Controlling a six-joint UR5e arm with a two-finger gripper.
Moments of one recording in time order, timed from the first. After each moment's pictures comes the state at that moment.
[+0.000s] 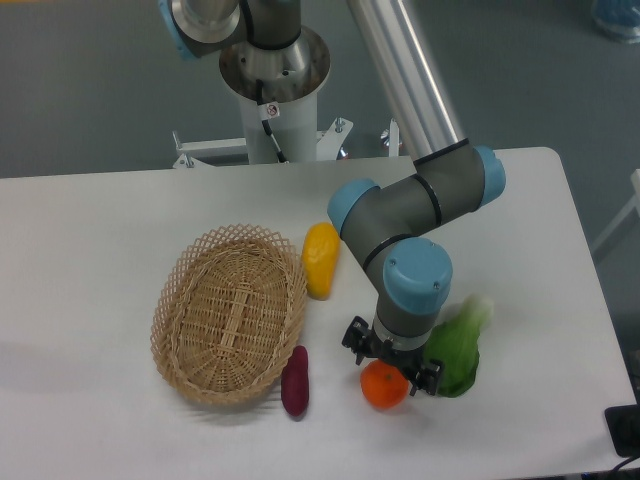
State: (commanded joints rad) arm 2.43 -2.22 -1.47 -0.95 1.56 1.02
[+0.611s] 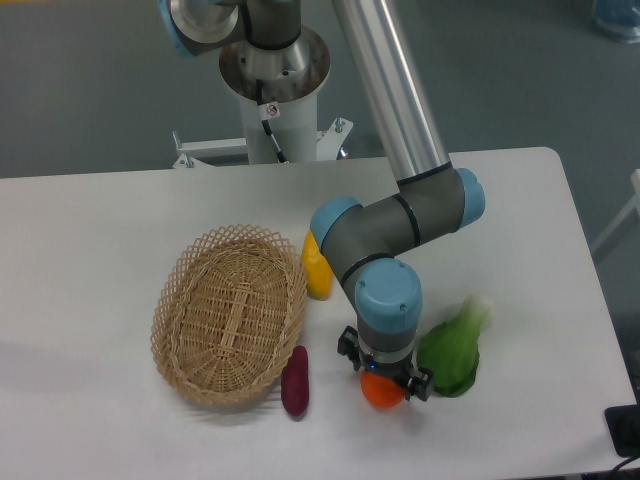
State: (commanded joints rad) arm 2.40 -2.25 -1.47 -0.88 1.61 0.99
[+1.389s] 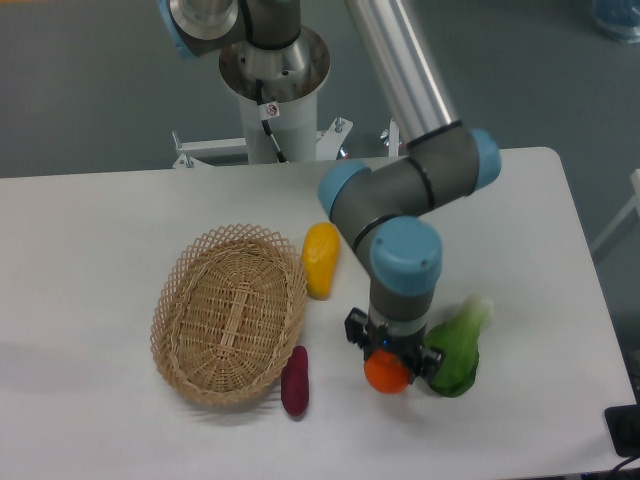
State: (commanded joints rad) arm 2.48 -2.07 -1.47 -1.05 1.52 1.05
